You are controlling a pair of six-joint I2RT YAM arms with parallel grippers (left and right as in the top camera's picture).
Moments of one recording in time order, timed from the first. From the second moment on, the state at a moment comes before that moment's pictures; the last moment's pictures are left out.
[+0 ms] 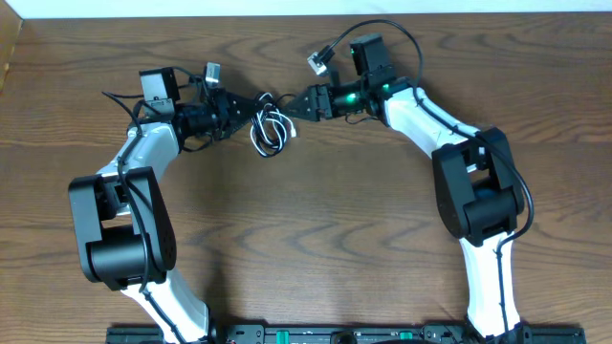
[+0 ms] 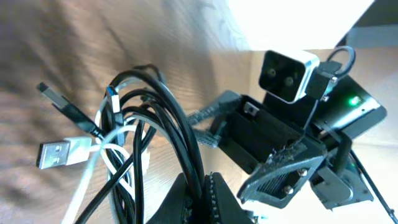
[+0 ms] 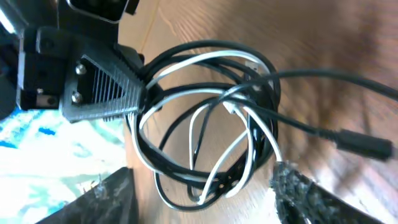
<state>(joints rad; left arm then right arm) 0.14 1.94 1.18 -0.16 1.14 -0.60 0.40 2.30 1.70 -0.20 -1.06 0.38</state>
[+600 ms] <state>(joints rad) 0.14 1.93 1.18 -0.39 0.69 -1.12 0.49 2.30 1.70 -0.49 -0.90 0.67</state>
